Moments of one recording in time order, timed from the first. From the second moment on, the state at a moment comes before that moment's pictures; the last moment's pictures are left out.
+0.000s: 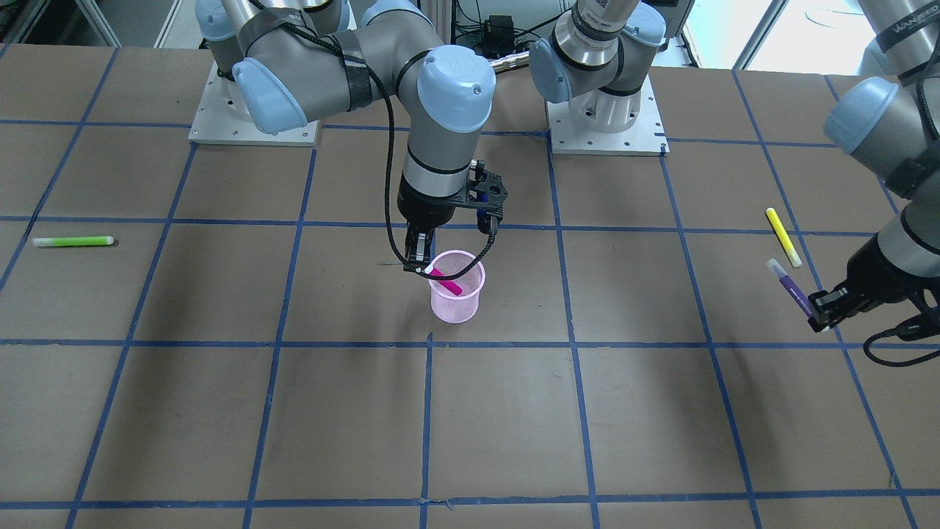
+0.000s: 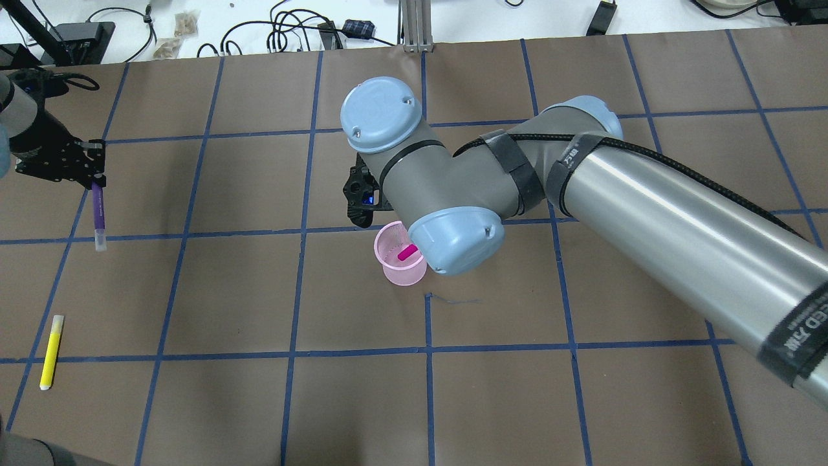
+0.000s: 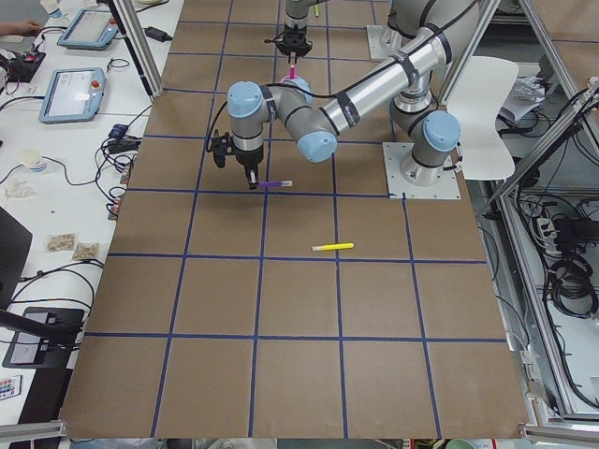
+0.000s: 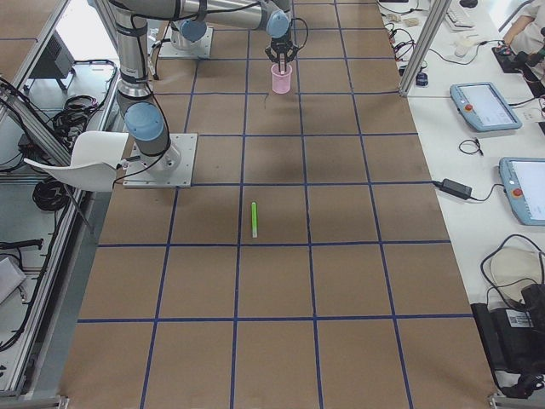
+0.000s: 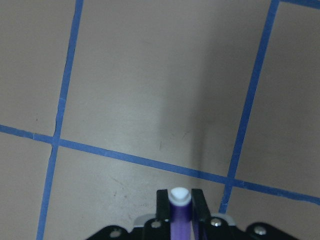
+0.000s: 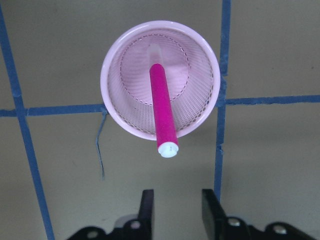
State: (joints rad) left arm -1.07 -1.84 -1.68 -1.09 1.60 0.28; right arm 2.06 -1.27 1.67 -1.96 -1.76 -1.05
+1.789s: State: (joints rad) left arm -1.86 -1.78 -1.76 -0.76 1.76 -0.61; right arm 1.70 -1.53 1.51 -1.61 -1.61 -0.37
